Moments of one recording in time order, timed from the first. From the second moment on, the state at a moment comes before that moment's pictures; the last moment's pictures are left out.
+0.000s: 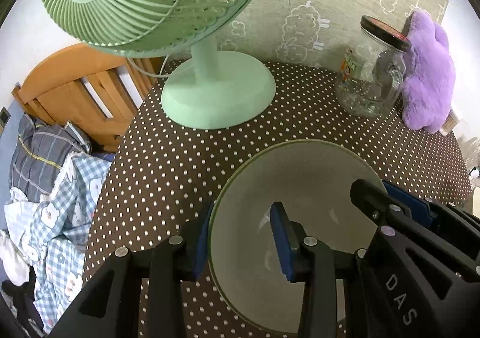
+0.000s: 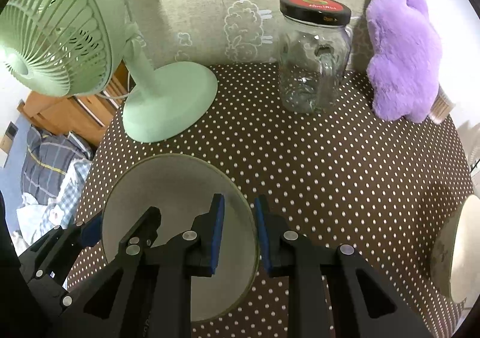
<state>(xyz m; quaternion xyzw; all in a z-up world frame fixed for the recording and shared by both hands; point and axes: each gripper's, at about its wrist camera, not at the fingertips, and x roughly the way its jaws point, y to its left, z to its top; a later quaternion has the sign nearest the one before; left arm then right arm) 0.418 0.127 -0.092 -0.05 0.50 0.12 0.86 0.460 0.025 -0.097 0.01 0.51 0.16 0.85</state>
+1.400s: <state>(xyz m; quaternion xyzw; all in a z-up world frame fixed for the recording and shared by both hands) 0.279 0.075 -0.010 -0.03 0.47 0.02 0.88 0.297 -0.037 -0.009 0.04 0.48 0.06 0.87</state>
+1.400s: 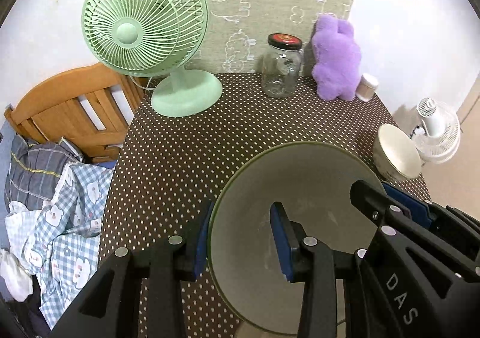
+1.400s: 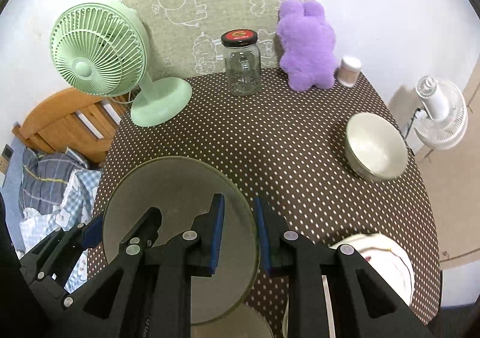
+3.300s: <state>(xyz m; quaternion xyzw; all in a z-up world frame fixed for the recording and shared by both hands) 0.194 0.059 -0.082 0.03 0.51 -0.05 0.86 0.190 -0.051 -0.081 0.07 0.54 -0.01 0.84</state>
